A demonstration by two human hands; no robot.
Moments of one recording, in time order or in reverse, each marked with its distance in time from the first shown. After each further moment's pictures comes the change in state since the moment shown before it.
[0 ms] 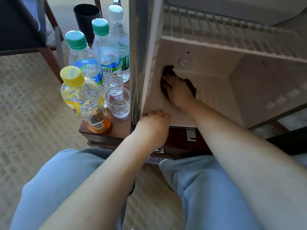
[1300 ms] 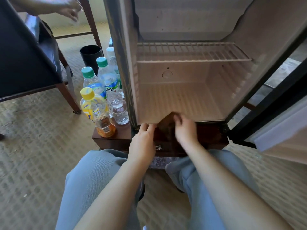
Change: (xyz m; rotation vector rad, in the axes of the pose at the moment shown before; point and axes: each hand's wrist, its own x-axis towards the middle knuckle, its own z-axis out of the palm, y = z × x) left_hand -0.084 0.027 0.003 -0.274 0.268 -0.152; right_hand -0.177 -0.043 -0.022 0.462 0.377 0.455
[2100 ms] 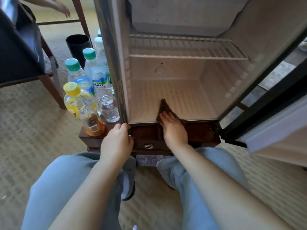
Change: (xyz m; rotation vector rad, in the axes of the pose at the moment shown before) left_hand 0.007 -0.041 -0.011 0.095 0.004 -0.169; right_hand 0.018 0.040 0.030 -0.453 -0.196 -0.353
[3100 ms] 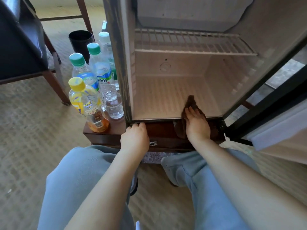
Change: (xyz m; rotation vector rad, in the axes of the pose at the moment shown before) left_hand 0.008 0.033 0.014 0.141 -0.241 -0.009; right_hand -0.002 0.052 -0.020 -0.170 0.026 0.211
